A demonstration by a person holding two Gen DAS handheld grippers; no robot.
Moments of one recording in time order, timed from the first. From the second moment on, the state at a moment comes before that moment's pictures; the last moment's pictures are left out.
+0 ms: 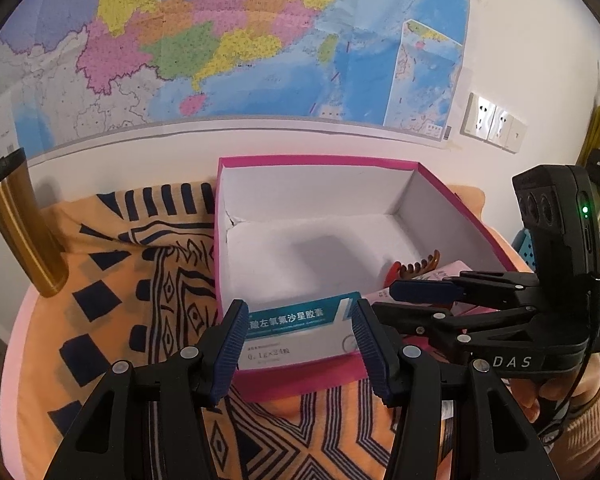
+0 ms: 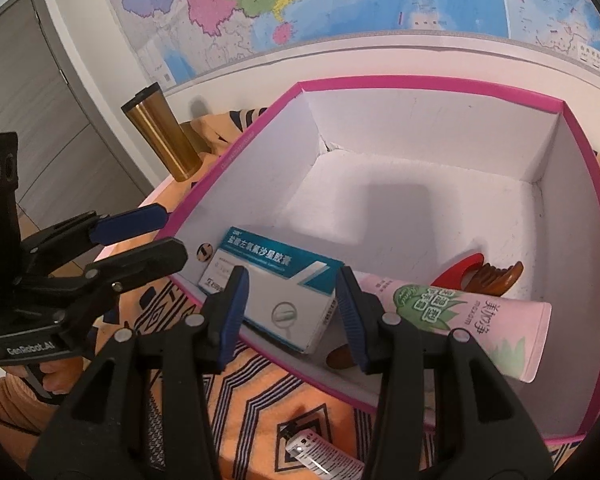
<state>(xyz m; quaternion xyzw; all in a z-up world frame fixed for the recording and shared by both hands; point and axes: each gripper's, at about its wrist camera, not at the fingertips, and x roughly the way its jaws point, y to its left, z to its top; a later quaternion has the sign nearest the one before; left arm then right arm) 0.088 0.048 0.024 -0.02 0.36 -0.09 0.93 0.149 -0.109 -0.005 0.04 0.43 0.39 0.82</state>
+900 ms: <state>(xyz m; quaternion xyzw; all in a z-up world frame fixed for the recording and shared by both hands) 0.033 -0.015 -0.016 -0.02 0.38 -0.19 0.91 0.070 -0.222 -0.018 0.09 0.42 0.34 0.84</state>
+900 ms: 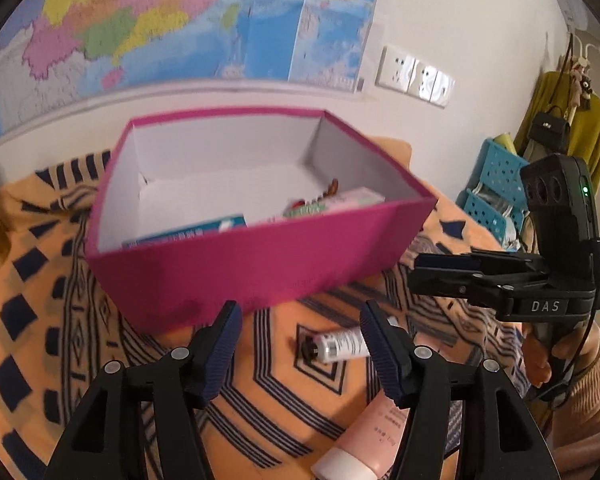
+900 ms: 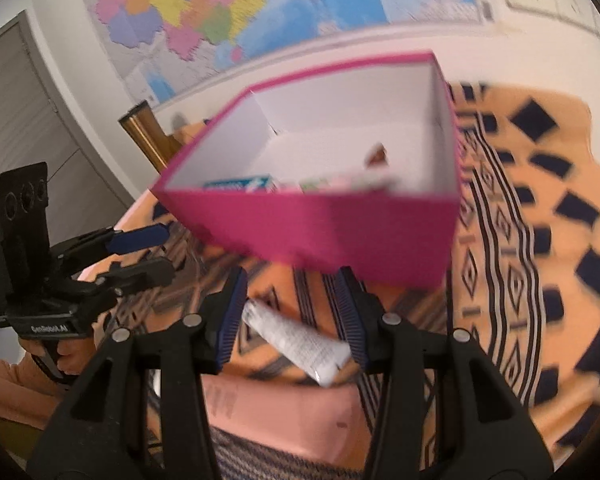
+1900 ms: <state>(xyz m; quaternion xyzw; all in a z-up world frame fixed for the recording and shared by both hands) 0.051 -0.047 -0.068 0.00 0.46 -0.21 0.86 0.055 -0.224 -0.075 0.10 0.48 0.31 0.81</state>
